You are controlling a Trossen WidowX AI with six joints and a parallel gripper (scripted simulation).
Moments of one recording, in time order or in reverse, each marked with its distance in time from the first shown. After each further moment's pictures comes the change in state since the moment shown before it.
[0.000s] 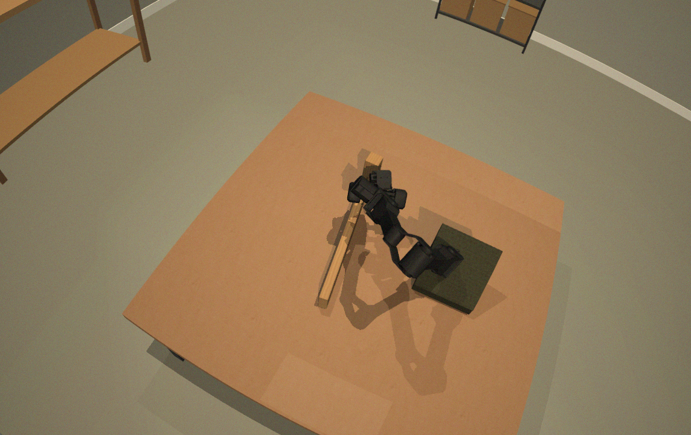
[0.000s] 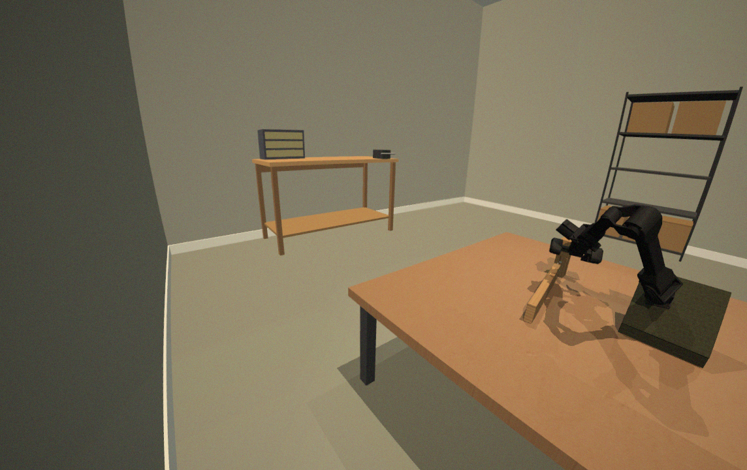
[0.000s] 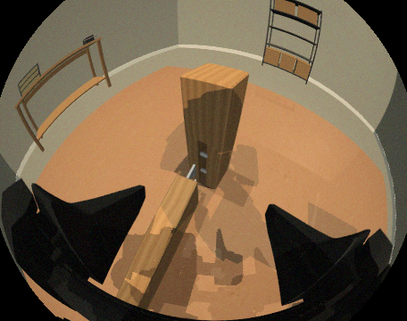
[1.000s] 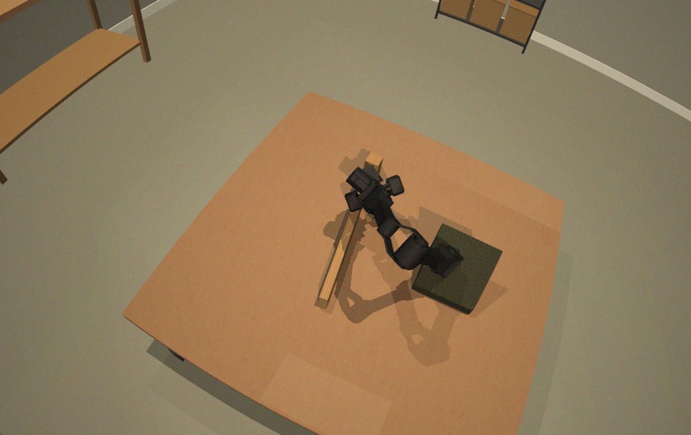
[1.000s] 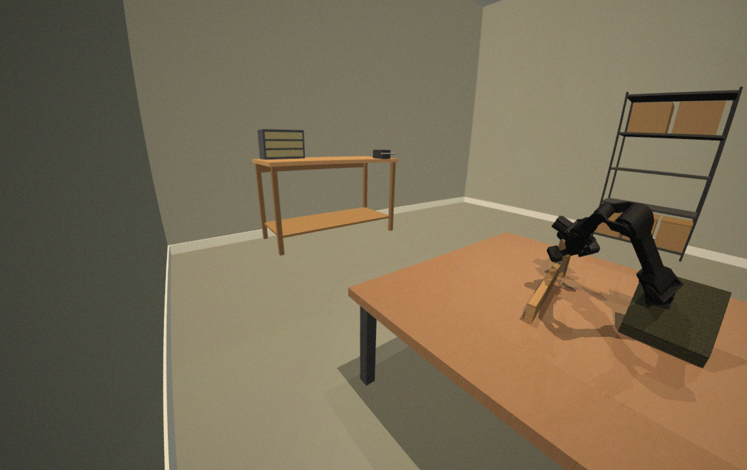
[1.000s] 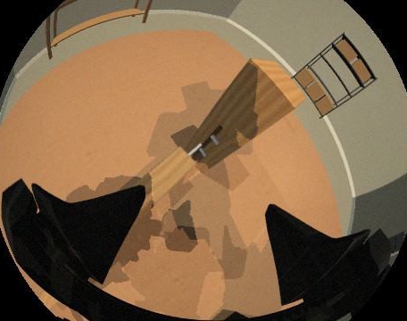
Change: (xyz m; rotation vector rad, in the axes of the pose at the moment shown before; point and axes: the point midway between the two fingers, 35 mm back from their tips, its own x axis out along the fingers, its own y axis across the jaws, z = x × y) arm 0.008 0.005 -0.002 -0.517 0.158 -0.032
